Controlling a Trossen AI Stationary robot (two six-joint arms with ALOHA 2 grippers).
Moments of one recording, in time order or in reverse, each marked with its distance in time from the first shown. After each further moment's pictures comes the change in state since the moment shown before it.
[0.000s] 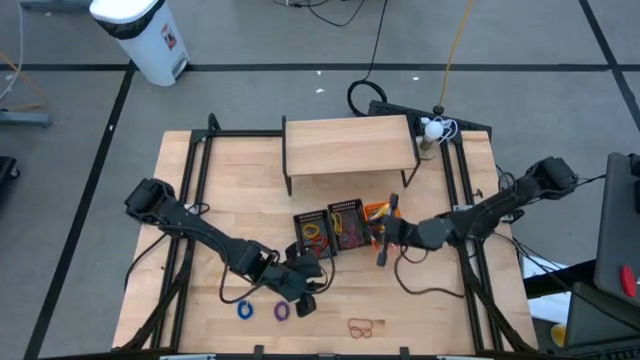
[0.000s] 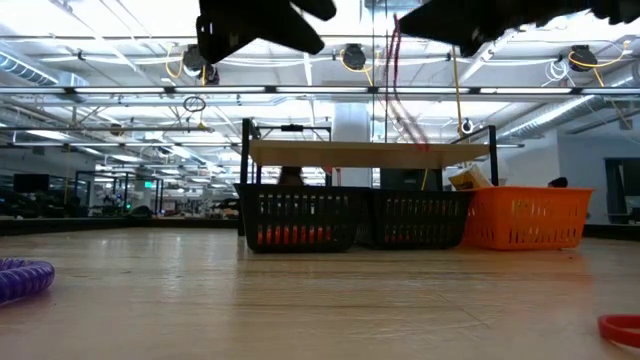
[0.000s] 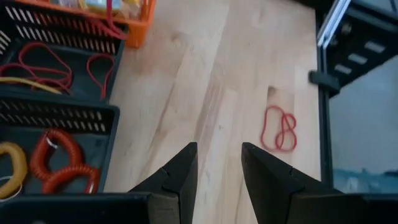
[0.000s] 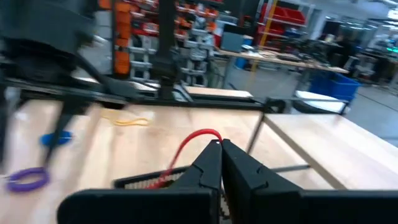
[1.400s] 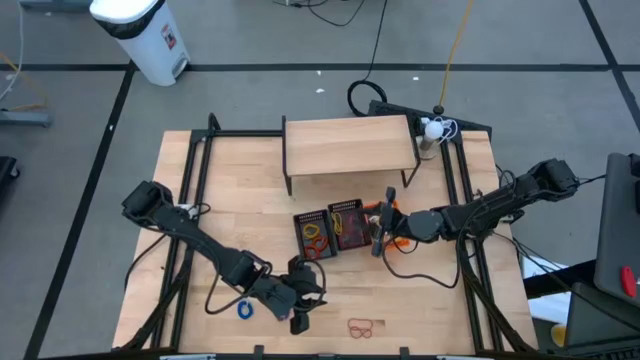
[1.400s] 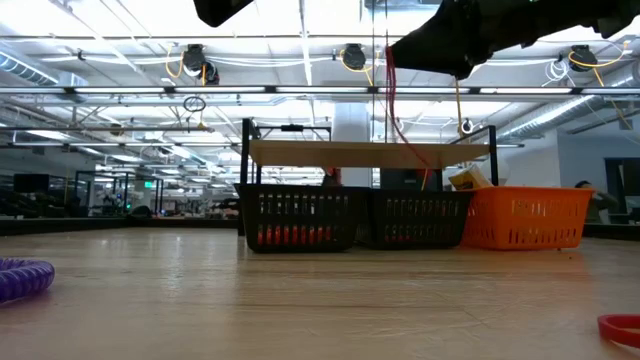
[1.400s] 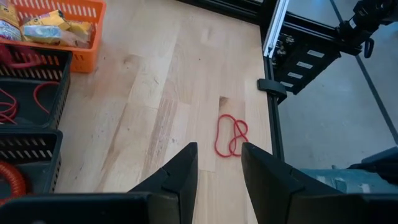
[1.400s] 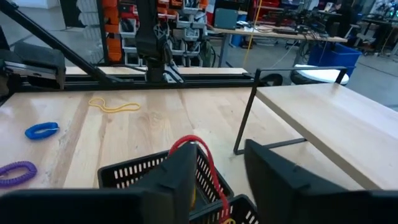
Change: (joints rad) left arm -0.075 0.000 0.000 0.134 -0.011 0.075; right arm -0.096 0.002 0.001 -0.092 -0.062 0.112
